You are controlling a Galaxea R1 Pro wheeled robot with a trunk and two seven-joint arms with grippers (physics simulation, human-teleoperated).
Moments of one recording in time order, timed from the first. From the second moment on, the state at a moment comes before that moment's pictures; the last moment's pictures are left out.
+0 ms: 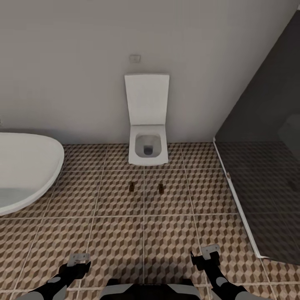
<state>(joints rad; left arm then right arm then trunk) -0.61 0.17 -1.28 0.00 1.33 -0.24 -0.08 -0.60 -0.03 0.48 -0.02 -0.20 -0.48 -0.13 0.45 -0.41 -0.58</state>
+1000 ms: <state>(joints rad) -0.61 0.17 -1.28 0.00 1.33 -0.24 -0.08 -0.60 -0.03 0.48 -0.02 -0.20 -0.48 -0.13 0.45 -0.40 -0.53</state>
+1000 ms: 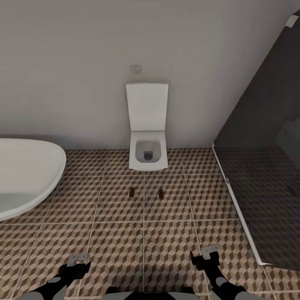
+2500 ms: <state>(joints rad) -0.61 0.17 -1.28 0.00 1.33 -0.24 -0.08 -0.60 -0.03 0.48 -0.02 -0.20 -0.48 -0.13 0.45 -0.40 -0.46</state>
